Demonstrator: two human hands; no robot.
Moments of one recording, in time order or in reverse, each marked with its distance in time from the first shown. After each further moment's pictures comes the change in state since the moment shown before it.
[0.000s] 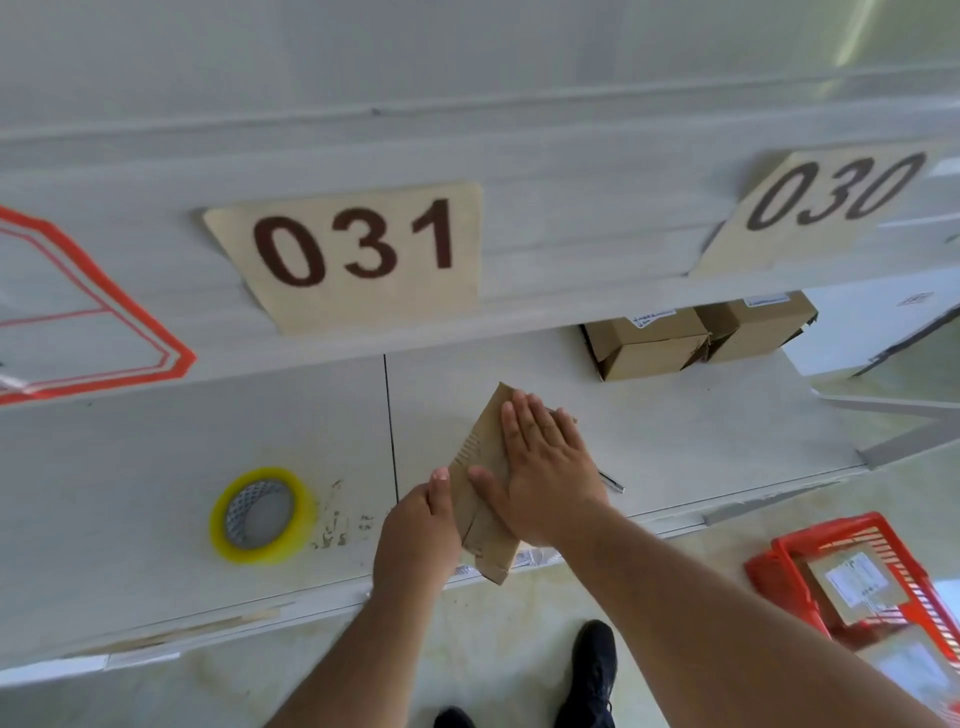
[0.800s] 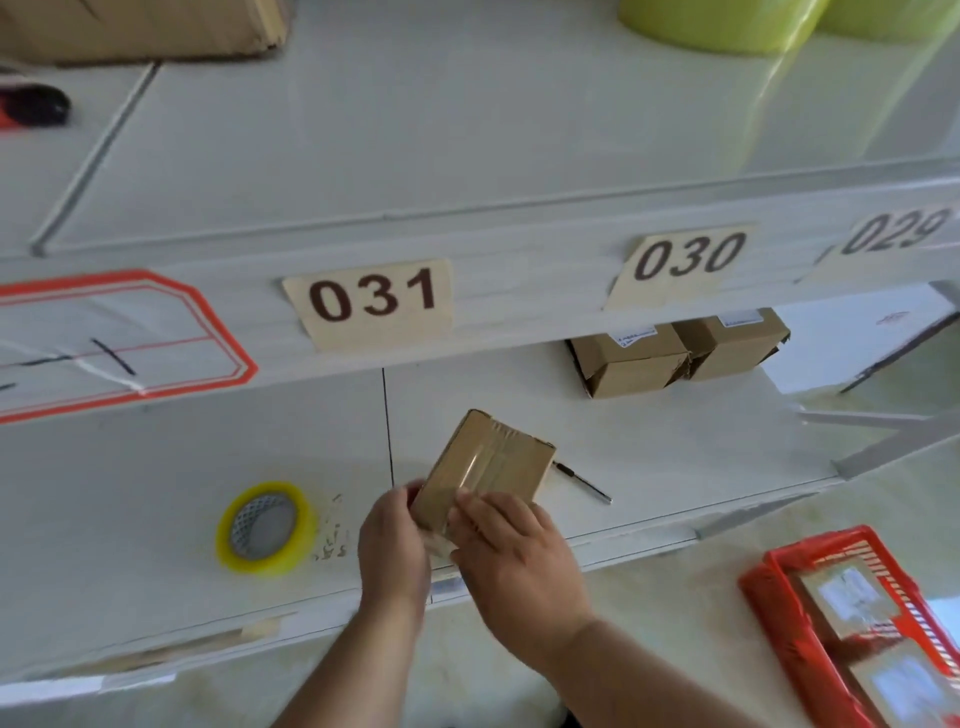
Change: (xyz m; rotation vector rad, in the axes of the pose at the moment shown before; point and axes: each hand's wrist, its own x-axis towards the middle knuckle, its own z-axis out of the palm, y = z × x) left_hand -0.021 0.022 -0.027 -0.570 0.075 -0.182; right_hand -0.081 -0.034 0.012 0.171 0.668 -0.384
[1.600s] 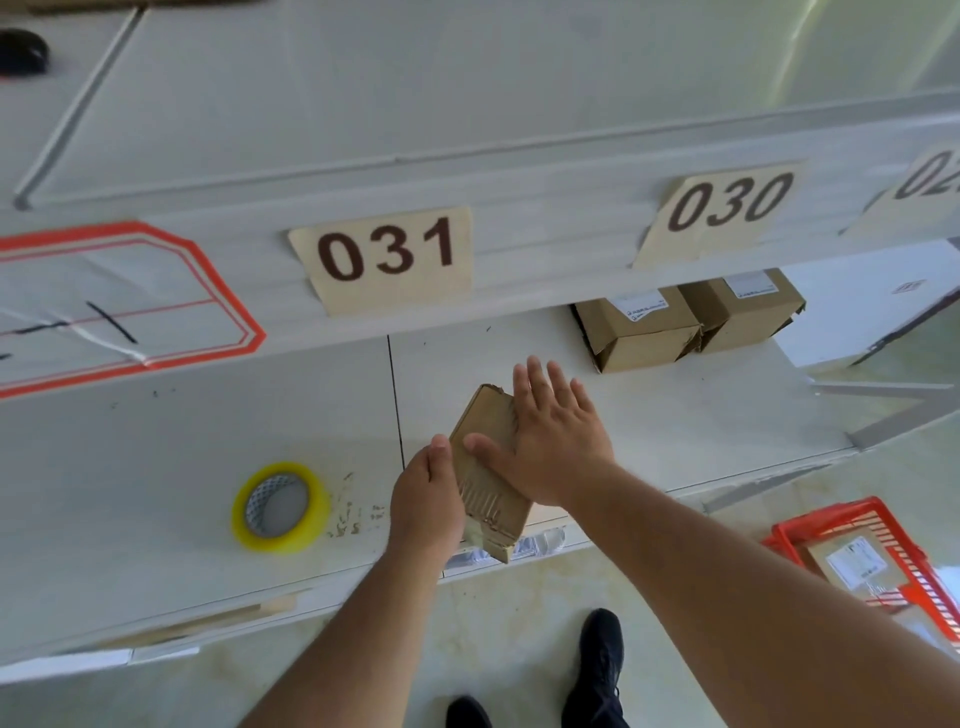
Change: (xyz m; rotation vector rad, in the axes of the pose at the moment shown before) left_hand 0.000 0.022 0.005 0.379 -0.105 0.159; right_hand 0.083 0.054 -0.020 -0.056 -0.663 0.470
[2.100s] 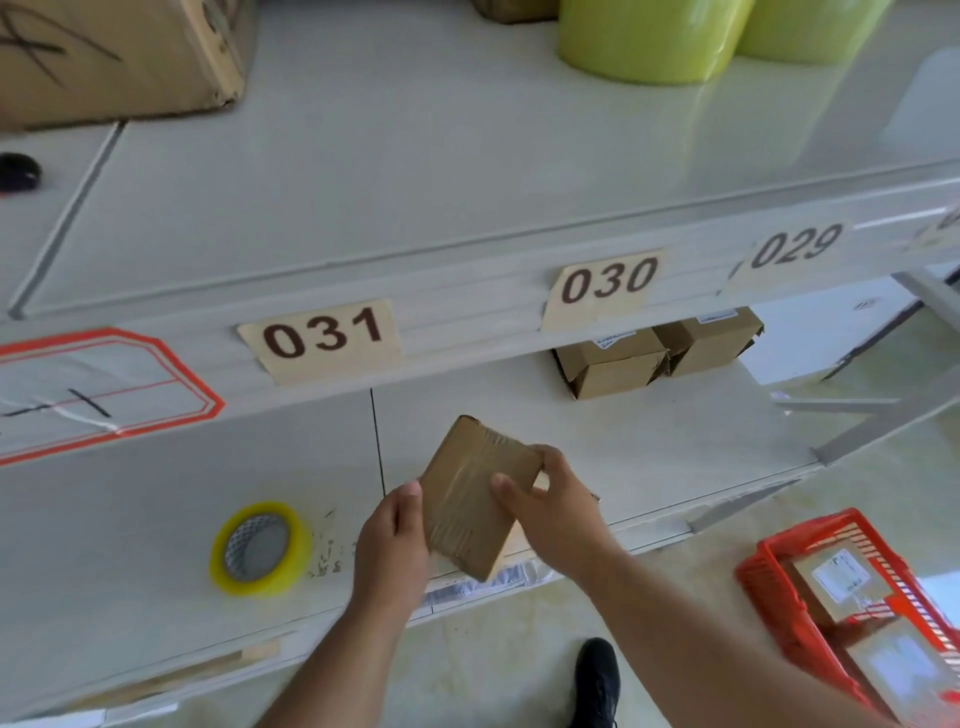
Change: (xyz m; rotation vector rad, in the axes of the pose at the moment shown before) left_hand -0.008 -0.021 -0.006 -0.231 -0.035 -0.014; right_hand -0.051 0.016 0.015 0.973 0.133 0.240
